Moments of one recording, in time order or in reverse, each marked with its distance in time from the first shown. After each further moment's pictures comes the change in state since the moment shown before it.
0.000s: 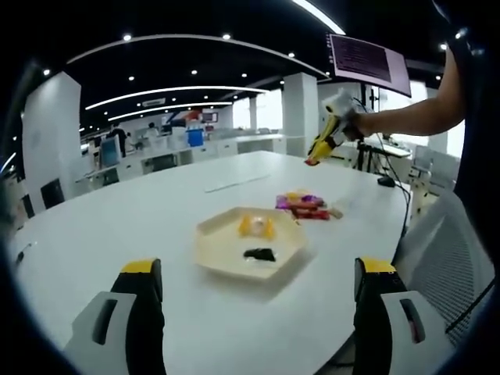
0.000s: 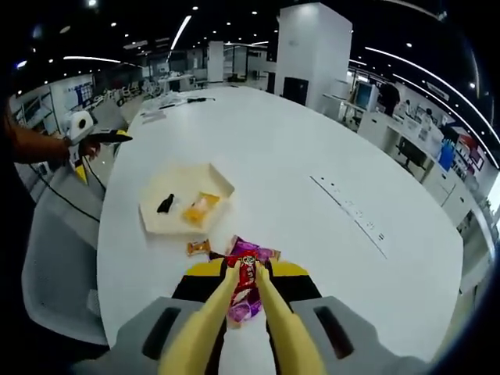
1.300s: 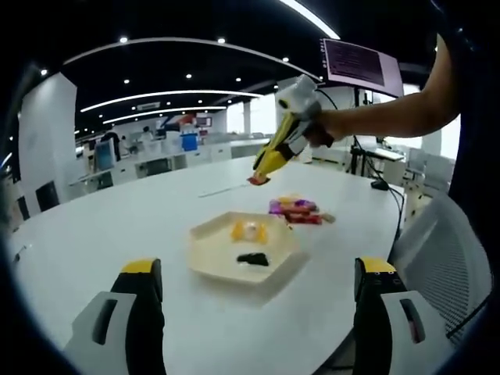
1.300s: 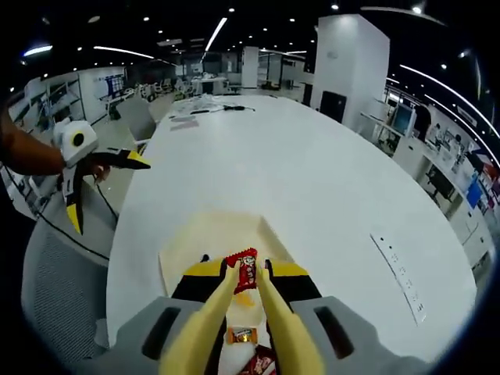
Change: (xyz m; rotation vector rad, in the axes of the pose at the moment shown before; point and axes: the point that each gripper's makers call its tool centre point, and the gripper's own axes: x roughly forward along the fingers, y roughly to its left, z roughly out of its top) left arm -0.001 -0.007 0.007 -0.004 -0.027 -0.031; right arm 0.104 0.088 0.103 -0.119 -0.043 0.143
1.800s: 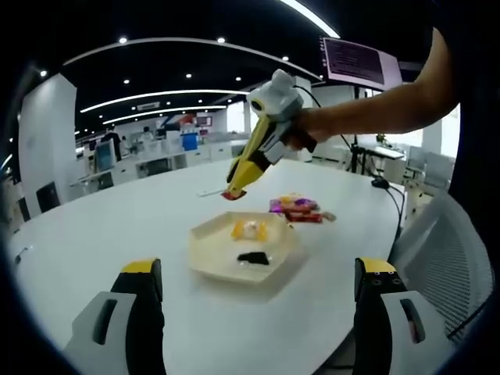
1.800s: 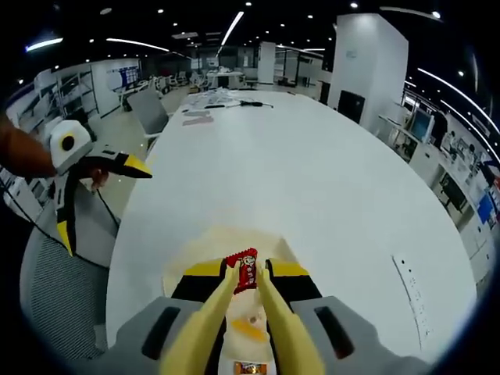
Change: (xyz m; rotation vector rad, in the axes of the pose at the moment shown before) left arm 0.001 0.000 -0.001 0.015 0.009 0.000; right arm 0.046 0.015 0.027 -0.038 0.018 0.065
